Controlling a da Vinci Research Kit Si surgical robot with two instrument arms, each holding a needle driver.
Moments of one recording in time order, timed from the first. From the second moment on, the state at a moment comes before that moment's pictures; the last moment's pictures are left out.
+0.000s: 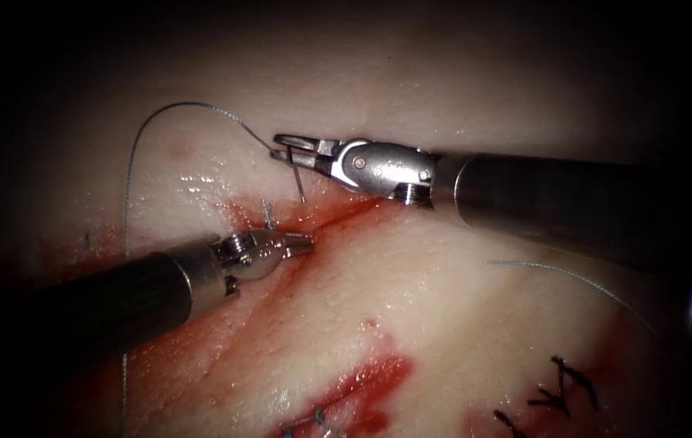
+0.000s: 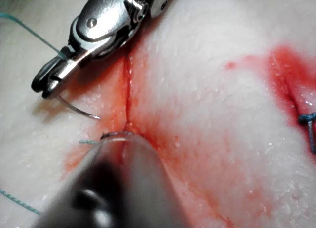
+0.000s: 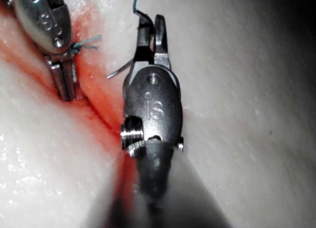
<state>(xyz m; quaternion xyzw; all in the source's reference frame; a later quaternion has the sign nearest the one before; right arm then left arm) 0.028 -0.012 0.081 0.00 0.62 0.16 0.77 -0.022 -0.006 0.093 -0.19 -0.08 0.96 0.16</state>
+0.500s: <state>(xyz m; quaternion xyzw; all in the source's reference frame) 0.027 -0.012 0.082 0.18 0.56 0.36 0.72 -0.020 -0.005 0.092 -0.20 -0.09 0.96 0.15</state>
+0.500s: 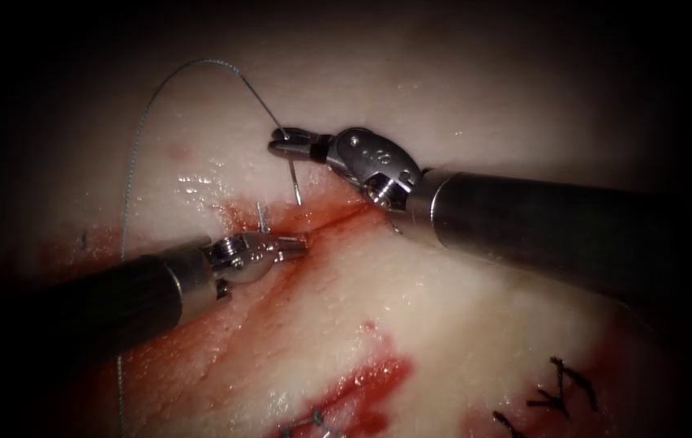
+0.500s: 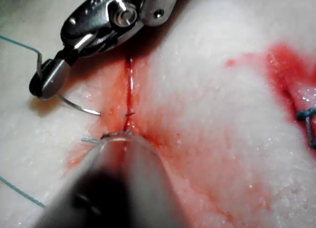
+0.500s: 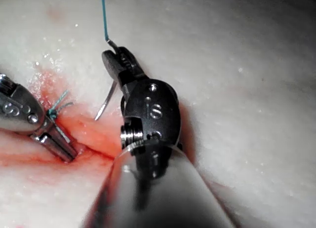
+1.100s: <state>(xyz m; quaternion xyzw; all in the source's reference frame) 0.027 -0.015 0.082 0.33 0.47 0.46 0.67 -0.019 -0.005 0.091 -0.20 -0.09 0.96 0.15</state>
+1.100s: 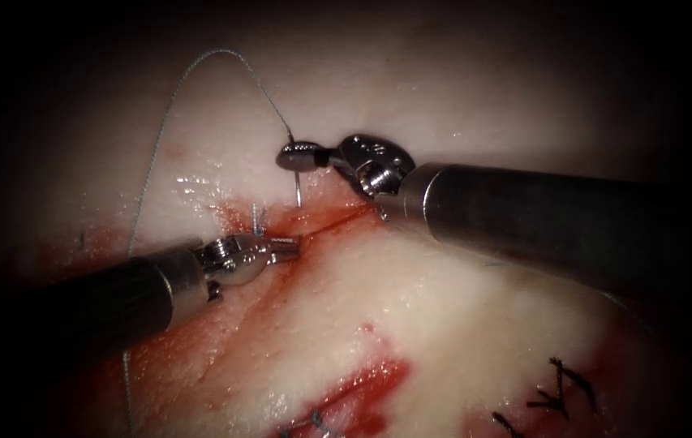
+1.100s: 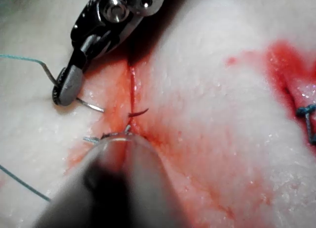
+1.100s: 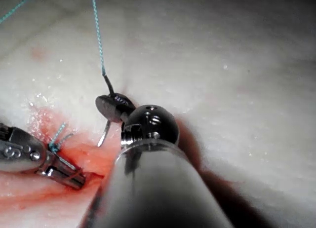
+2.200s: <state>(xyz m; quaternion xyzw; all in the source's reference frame) 0.021 -0.011 0.081 0.37 0.54 0.52 0.55 -0.020 -0.005 0.089 -0.29 0.01 0.96 0.00</state>
